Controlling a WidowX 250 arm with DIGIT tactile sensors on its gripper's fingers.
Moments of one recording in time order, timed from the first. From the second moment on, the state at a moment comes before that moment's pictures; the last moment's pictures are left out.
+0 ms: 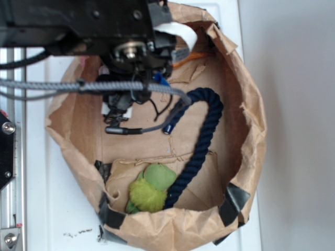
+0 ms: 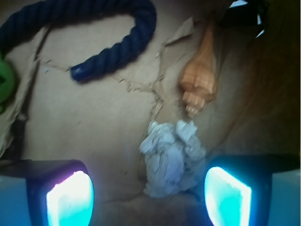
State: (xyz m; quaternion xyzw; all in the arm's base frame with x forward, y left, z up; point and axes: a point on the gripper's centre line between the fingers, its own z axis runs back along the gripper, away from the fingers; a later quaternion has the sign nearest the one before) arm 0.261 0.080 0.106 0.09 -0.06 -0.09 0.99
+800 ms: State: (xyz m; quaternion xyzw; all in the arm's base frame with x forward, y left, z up) arm 0.264 0.083 0.069 0.12 -0.07 -0.10 0.98
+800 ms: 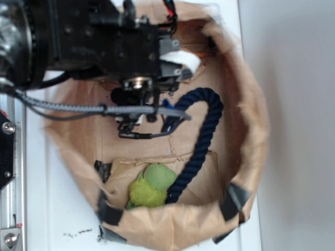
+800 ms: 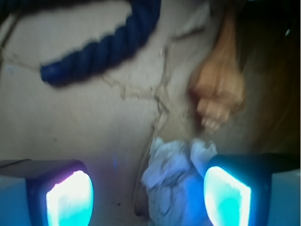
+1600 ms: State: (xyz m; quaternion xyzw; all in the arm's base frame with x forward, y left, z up) arm 0.275 0.095 0.044 0.18 -0.10 -0.07 0.98
